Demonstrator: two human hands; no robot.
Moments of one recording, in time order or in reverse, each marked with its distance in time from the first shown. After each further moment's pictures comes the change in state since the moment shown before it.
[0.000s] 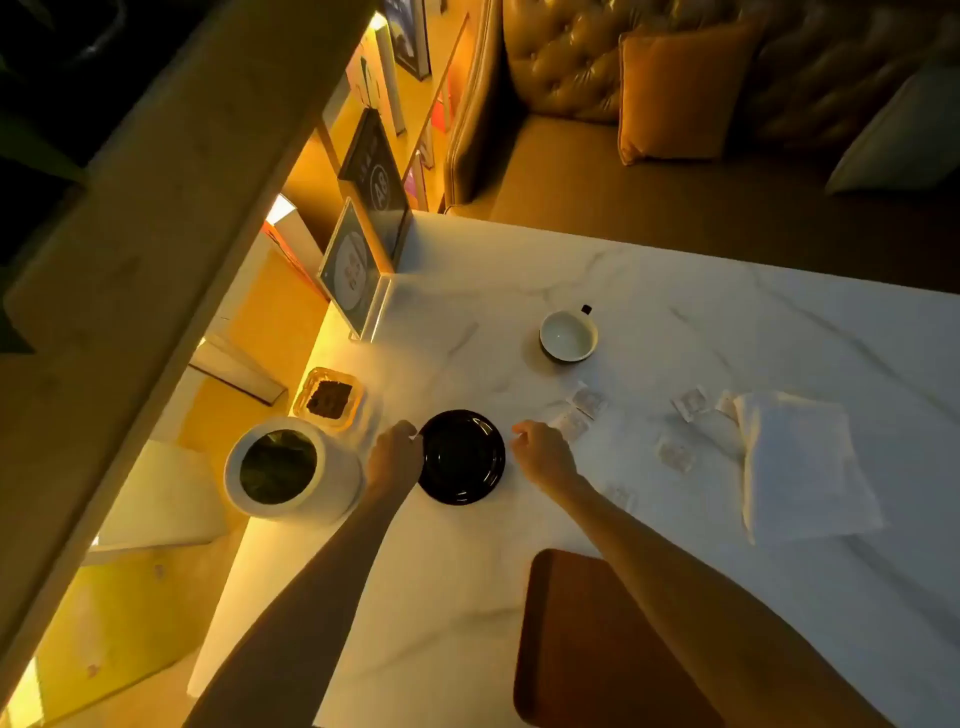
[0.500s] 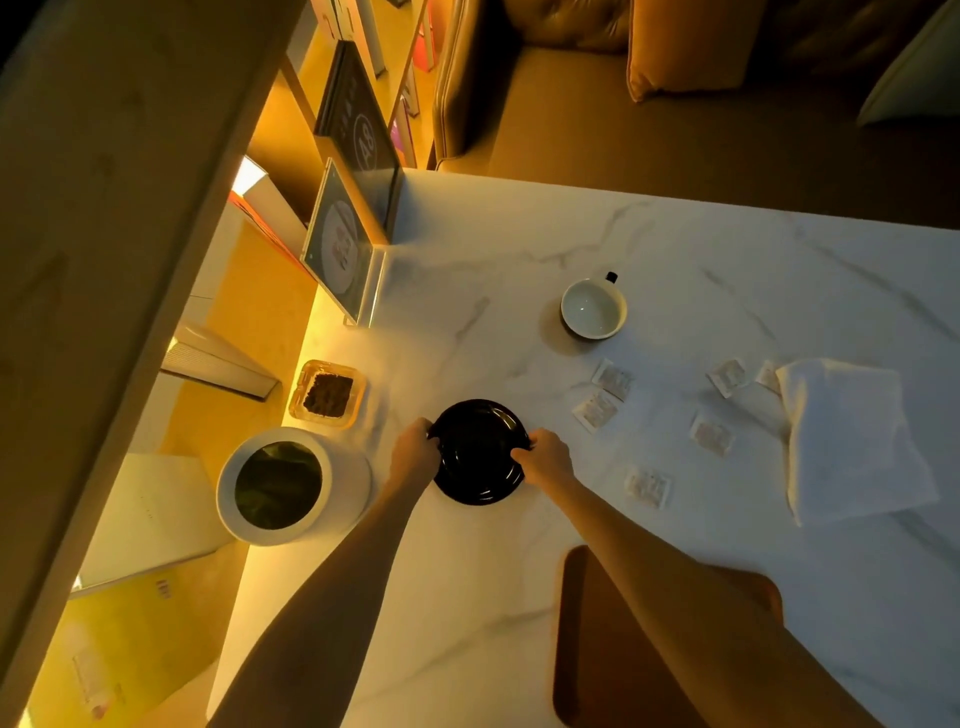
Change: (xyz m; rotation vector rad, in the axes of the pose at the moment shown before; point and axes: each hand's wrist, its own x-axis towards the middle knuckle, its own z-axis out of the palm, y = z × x) left_hand 0.051 -0.027 0.034 -0.058 -0.170 -0.101; right_hand 0.036 0.016 0.069 0.211 -0.062 0.272
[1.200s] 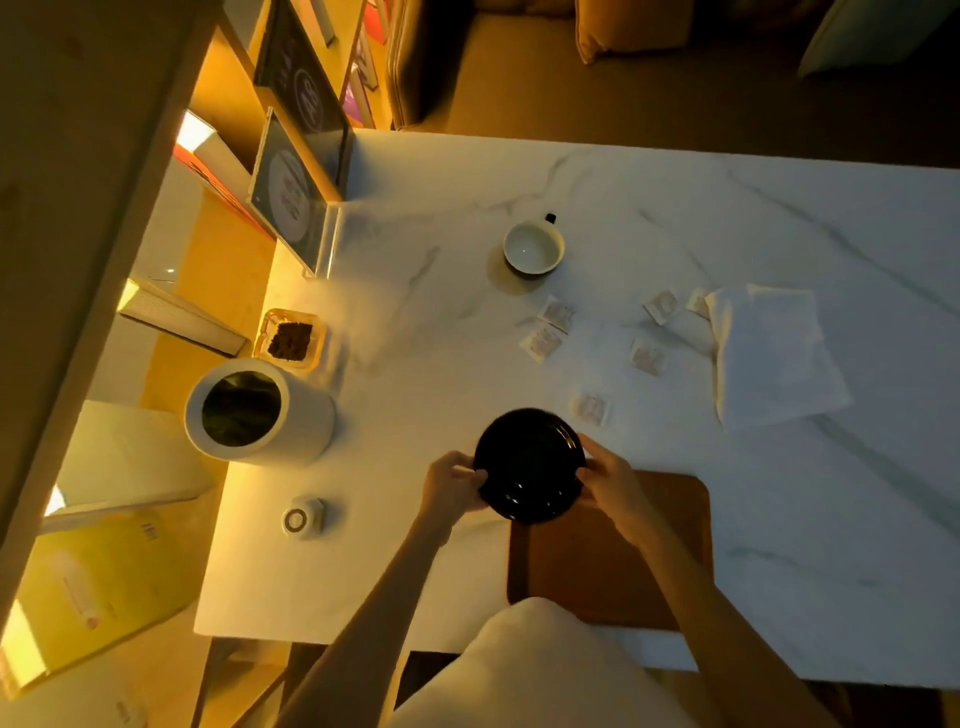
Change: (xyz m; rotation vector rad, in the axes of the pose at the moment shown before) left_hand -0.178 0.007 0.083 -0.608 -0.255 -0.130; right_hand -0.139 0.154 -0.078 0.580 -0.117 0.006
